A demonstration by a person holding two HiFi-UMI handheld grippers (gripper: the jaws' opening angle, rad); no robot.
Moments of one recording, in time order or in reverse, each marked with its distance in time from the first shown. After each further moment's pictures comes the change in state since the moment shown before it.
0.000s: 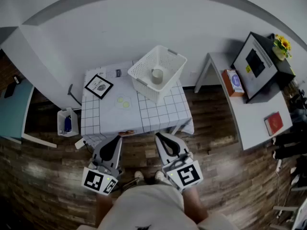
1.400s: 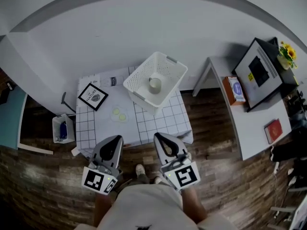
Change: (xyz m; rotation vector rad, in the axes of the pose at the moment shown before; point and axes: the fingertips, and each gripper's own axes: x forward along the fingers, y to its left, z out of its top) left arm 0.094 0.058 -0.014 0.010 0.019 -0.043; right arm 0.080 -0.070 -0.010 -0.040 -0.004 -0.043
